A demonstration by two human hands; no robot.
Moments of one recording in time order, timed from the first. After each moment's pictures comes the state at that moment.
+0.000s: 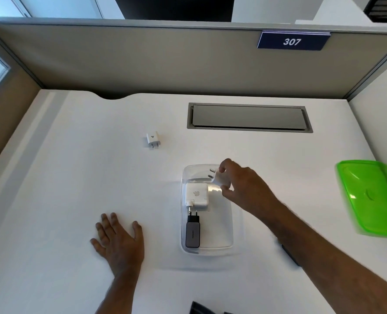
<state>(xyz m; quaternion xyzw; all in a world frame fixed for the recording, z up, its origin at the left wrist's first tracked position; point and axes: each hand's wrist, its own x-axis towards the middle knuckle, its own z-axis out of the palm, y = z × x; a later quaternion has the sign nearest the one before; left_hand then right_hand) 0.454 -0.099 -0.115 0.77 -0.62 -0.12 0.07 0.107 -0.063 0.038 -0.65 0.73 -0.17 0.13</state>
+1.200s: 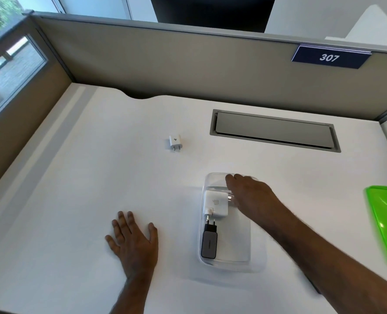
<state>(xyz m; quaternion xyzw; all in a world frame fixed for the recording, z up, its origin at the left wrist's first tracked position) 0.455 -0.099 -0.118 0.77 -0.63 -0.12 0.08 0.141 -0.099 0.028 -0.72 0.69 0.04 0.03</state>
